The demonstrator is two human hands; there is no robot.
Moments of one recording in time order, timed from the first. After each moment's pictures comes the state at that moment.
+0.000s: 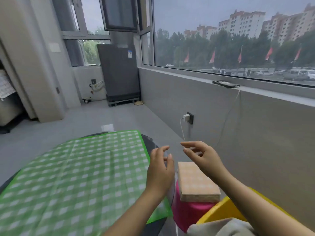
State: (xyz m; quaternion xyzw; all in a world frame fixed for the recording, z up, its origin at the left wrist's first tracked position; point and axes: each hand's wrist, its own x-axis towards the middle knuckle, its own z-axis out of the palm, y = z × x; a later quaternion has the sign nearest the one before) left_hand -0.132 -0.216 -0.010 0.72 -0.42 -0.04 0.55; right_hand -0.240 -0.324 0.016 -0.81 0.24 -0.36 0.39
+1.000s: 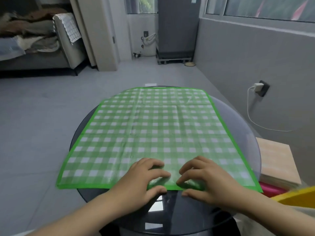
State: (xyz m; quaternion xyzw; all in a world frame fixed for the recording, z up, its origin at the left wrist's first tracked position) left_hand -0.019 0.042 -0.074 0.81 -0.52 -0.10 0.24; right_hand -0.142 -0.163 -0.066 -0.97 -0.08 -0.08 0.23
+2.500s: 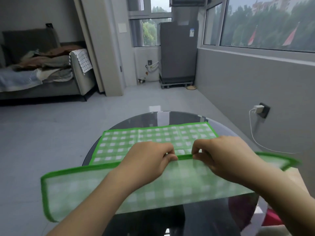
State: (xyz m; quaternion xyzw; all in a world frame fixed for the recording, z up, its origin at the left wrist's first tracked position) left_hand -0.003 0.003 0.054 0.85 -0.50 0.06 0.13; right_hand -0.113 -0.167 0.063 -0.99 0.05 -0.14 0.00
